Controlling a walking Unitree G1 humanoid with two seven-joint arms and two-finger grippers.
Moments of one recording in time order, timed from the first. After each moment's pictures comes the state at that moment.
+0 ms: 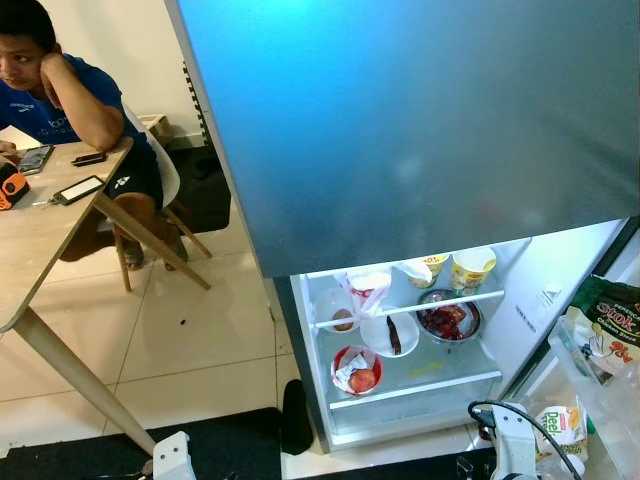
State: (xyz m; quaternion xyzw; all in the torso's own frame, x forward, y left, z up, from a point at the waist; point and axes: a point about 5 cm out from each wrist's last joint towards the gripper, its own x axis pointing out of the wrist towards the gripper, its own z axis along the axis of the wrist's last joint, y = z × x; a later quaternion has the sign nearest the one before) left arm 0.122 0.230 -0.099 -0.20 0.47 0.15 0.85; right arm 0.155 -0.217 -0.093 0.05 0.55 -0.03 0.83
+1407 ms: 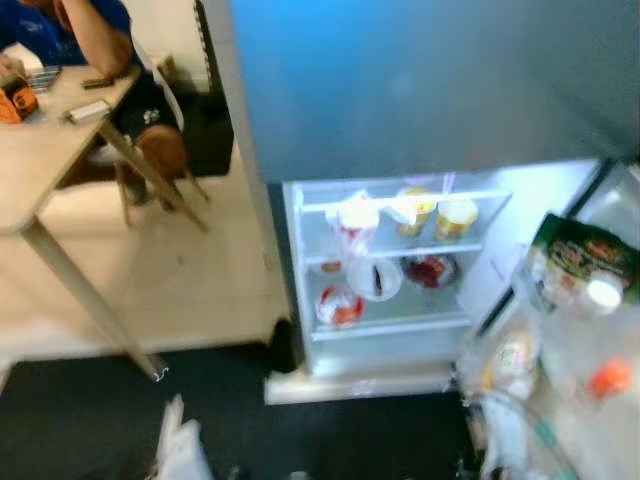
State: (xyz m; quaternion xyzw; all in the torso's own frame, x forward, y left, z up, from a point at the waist) left arm 0.124 0.219 -0.101 -0.21 0.47 0.14 0.85; right arm 0.159 -0.213 -0.092 0.05 0.55 -0.02 0.83
